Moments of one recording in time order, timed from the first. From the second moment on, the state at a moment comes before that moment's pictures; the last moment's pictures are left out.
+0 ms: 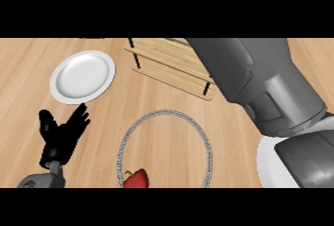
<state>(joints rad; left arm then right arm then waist) -0.06 0.19 0.03 -1.37 0.14 0.02 0.30 -1.68 -0.09 0.07 -0.38 0.89 -0.35 0.94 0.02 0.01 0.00</state>
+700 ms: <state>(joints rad) -0.05 0.19 0.04 -1.37 0.14 0.02 0.29 -1.65 -0.10 -0.10 -0.53 0.83 -0.67 0.91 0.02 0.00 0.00</state>
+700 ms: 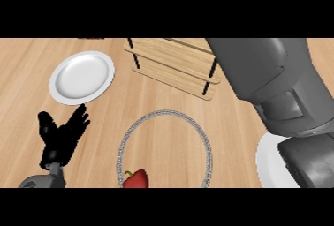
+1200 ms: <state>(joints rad) -0.03 0.20 0.06 -1.38 0.15 0.02 0.30 -1.60 -0.18 -0.12 -0.64 0.96 -0.79 1.00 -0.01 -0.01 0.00</state>
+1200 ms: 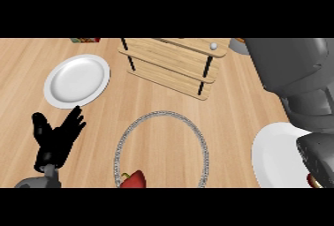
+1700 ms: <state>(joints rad) 0.00 0.20 0.09 -1.36 0.15 0.02 0.28 -1.44 -0.25 -0.18 -0.96 1.04 -0.76 1.10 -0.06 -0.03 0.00</state>
